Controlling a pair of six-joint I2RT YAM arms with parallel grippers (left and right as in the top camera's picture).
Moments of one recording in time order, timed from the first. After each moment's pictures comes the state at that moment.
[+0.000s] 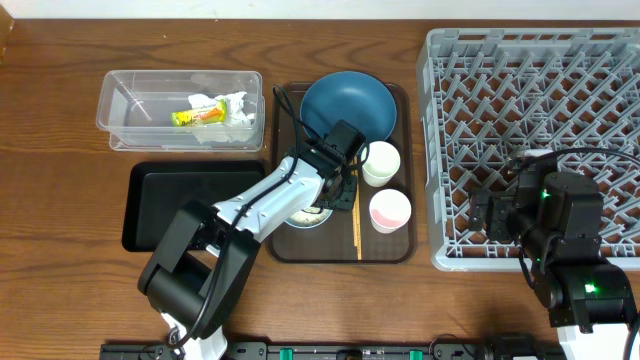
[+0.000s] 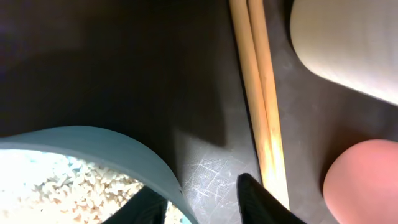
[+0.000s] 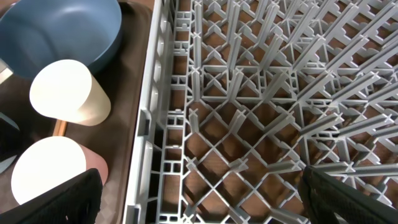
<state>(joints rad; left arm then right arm) -0.62 1.88 1.20 -0.66 0.07 -0.44 0.06 0.83 0.82 -0.75 -0.01 0.04</state>
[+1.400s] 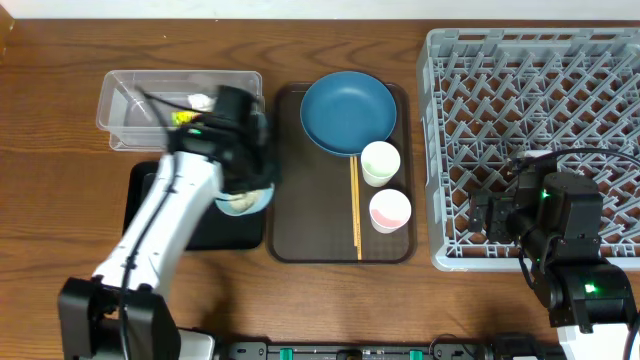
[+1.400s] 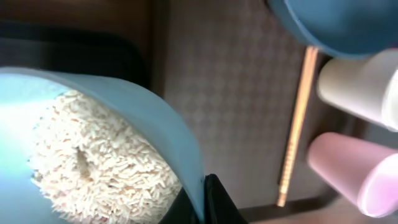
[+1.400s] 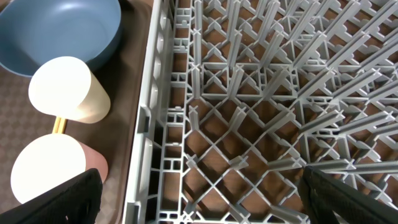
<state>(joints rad) -0.17 1.56 1.20 -0.94 0.29 -0.36 0.06 0.83 0.82 -0.76 -0.01 0.04</state>
